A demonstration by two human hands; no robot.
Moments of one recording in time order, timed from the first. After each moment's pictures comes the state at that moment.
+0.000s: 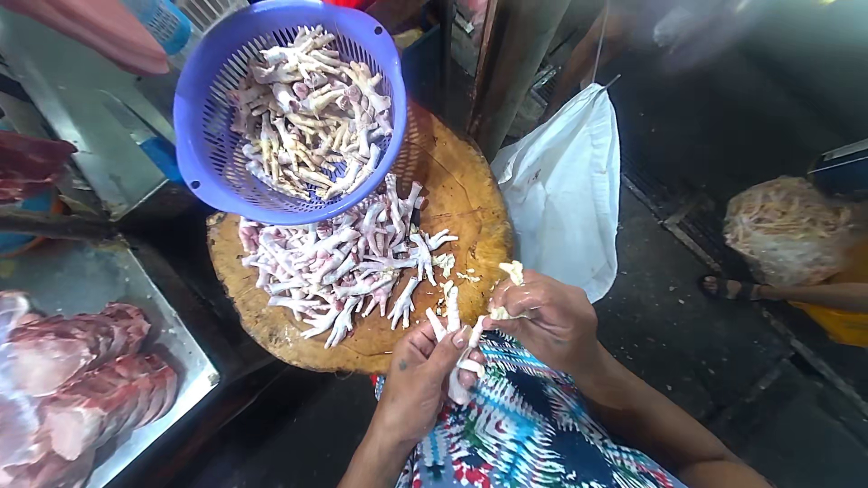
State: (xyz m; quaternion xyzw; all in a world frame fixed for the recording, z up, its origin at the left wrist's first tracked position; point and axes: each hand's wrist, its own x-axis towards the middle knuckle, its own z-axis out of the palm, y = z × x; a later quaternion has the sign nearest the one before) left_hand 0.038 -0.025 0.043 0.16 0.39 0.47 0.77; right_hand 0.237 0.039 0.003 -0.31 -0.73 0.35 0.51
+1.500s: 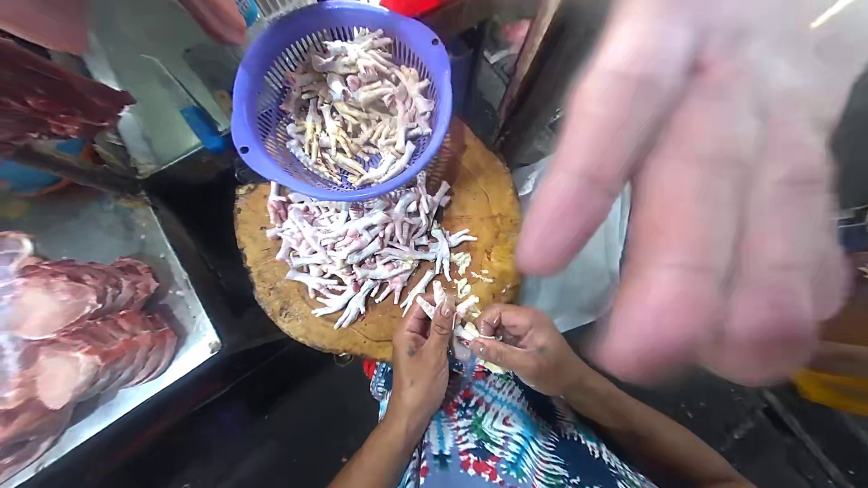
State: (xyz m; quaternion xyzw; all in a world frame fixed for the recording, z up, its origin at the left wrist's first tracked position) left_hand 0.038 -0.035 0.026 0.26 0.48 0.61 0.58; right_hand 0.207 0.006 0.019 -0.31 -0.58 0.68 0.34
